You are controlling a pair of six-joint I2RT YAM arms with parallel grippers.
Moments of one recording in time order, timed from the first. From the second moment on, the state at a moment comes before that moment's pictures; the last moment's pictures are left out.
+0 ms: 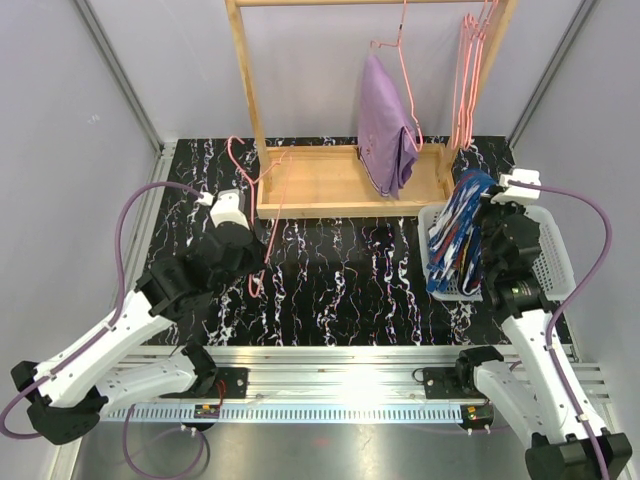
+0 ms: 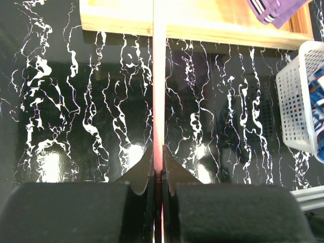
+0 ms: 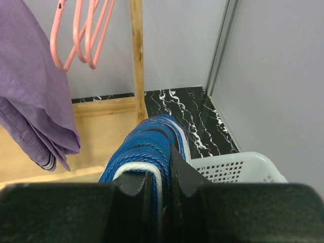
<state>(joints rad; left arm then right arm) -0.86 0.90 1.09 -0.81 -0.50 -0.72 0.18 0.75 0.75 0.07 0.40 -0.07</state>
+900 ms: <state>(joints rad) -0.86 0.94 1.09 -0.76 -0.45 -0.67 -0.18 0.85 0.64 0.42 -0.18 0.35</state>
